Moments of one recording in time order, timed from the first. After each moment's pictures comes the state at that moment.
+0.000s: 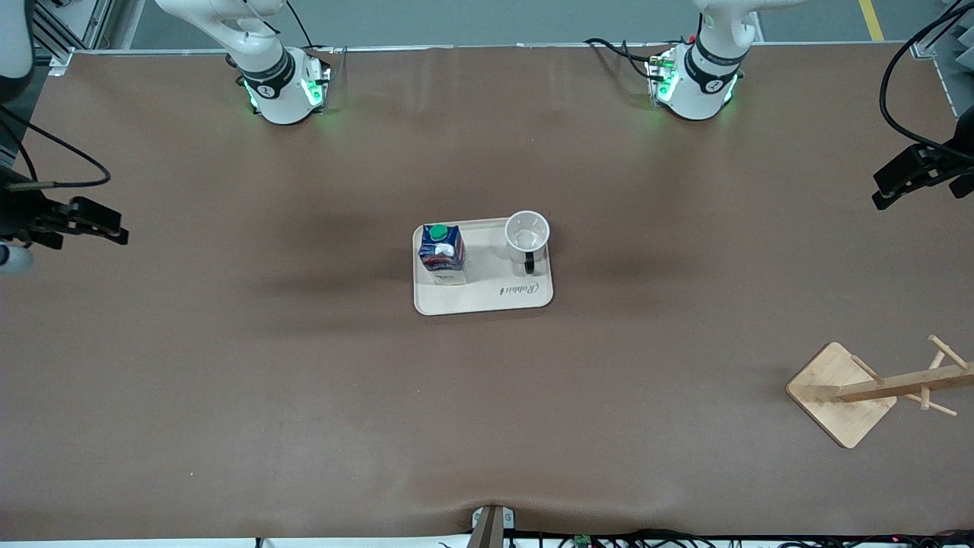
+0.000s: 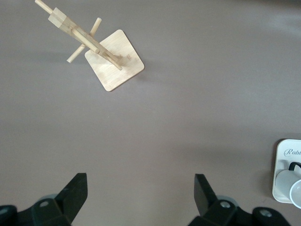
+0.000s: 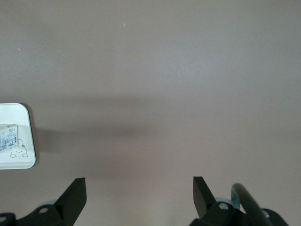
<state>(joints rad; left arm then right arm) 0.09 0.00 -0.13 -1.47 0.08 1.55 -0.15 -0.03 0.10 -0.05 -1.51 0.02 1.55 -0.11</state>
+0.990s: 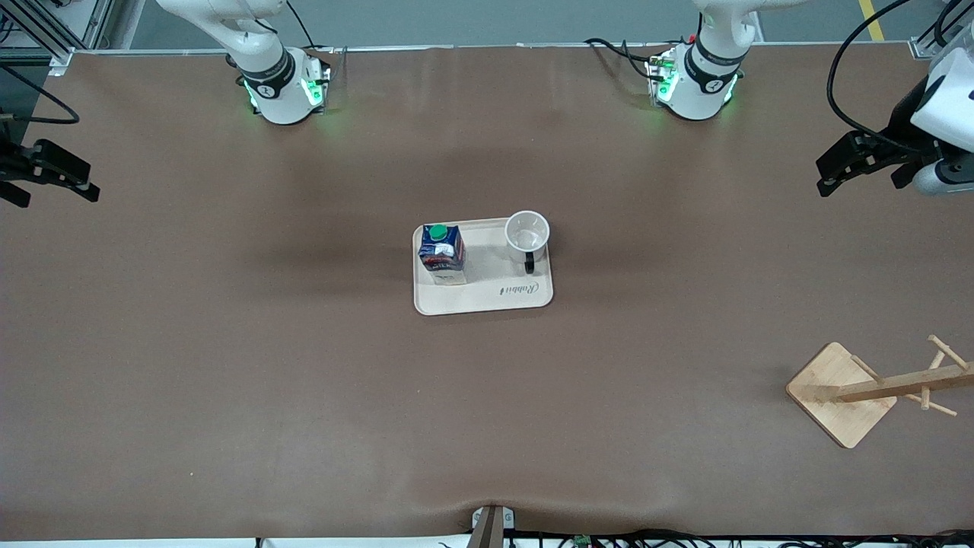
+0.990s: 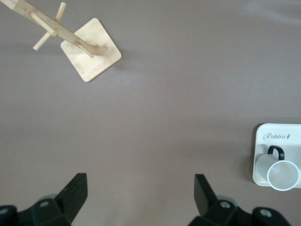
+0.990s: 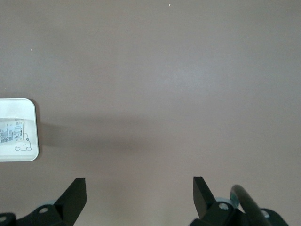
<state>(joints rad) 0.09 -0.04 -0.22 -1.52 0.05 1.53 -0.21 -0.05 -0.05 -0.04 -1.58 0.02 1.55 -0.15</state>
